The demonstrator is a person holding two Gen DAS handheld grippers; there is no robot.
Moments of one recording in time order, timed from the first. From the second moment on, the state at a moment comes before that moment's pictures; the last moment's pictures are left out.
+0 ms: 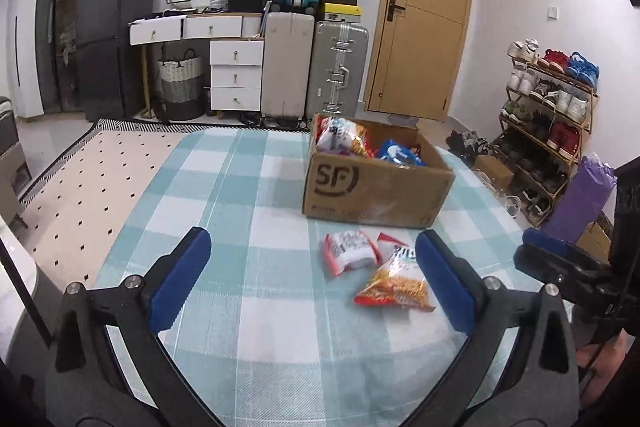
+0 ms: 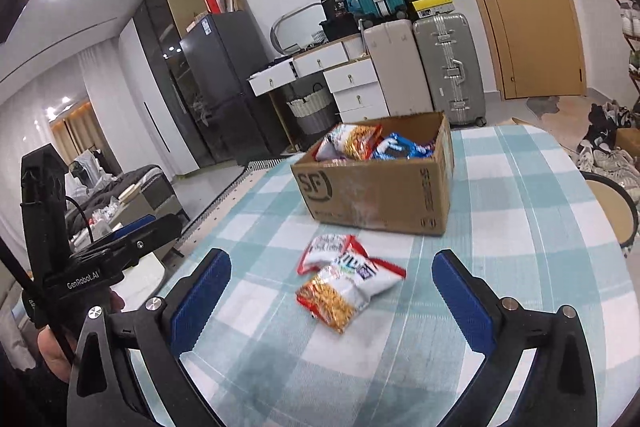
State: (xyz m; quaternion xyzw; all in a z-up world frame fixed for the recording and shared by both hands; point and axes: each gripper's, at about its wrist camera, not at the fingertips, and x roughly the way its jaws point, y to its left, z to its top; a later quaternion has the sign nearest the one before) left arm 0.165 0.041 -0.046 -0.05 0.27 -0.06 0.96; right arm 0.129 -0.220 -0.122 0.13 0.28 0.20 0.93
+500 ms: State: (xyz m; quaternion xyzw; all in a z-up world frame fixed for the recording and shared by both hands) left arm 0.191 0.047 -0.137 -0.07 0.30 -0.02 0.95; right arm 0.156 -0.199 -0.183 0.15 0.38 0.20 0.89
